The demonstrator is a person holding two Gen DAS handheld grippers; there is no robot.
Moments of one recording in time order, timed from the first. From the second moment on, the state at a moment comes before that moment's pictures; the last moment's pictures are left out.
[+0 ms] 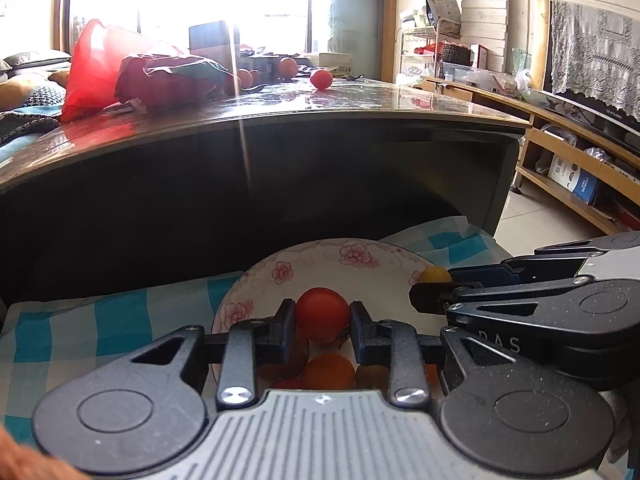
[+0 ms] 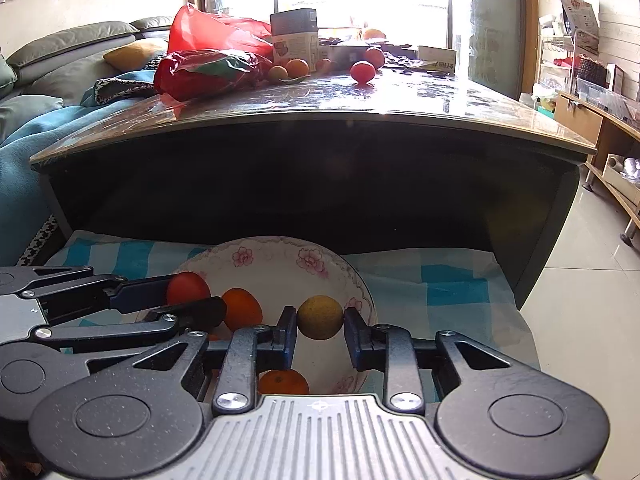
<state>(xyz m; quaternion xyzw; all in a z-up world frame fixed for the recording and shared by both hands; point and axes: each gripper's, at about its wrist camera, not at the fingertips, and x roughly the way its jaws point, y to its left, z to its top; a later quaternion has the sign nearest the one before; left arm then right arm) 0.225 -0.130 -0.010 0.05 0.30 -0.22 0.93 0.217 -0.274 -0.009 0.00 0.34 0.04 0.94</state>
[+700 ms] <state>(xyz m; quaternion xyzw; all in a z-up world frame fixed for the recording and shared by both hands) 0.232 -0.132 -0.015 0.06 0.29 -0.22 0.93 0.227 -0.283 -0.022 0.02 0.34 0.06 0.94</state>
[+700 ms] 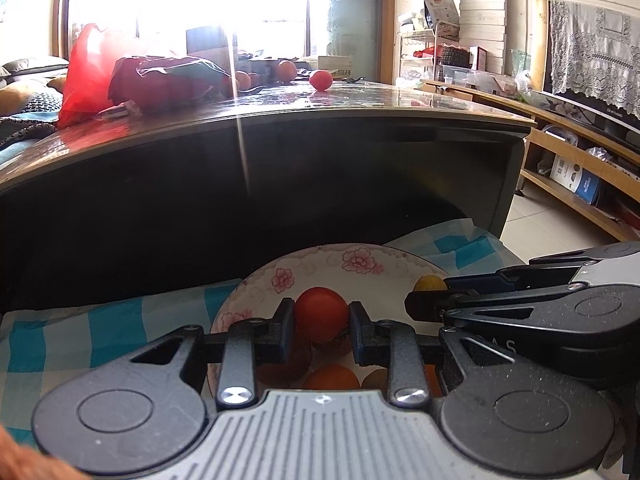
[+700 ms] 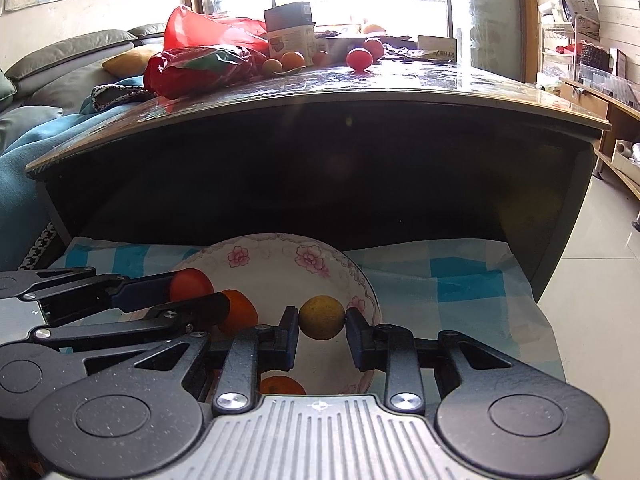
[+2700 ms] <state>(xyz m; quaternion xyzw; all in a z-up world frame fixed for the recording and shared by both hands) 0.204 -0.104 0.008 0.06 0.29 -0.19 0.94 0.212 -0.284 -0.002 0.08 0.34 0.06 0.94</state>
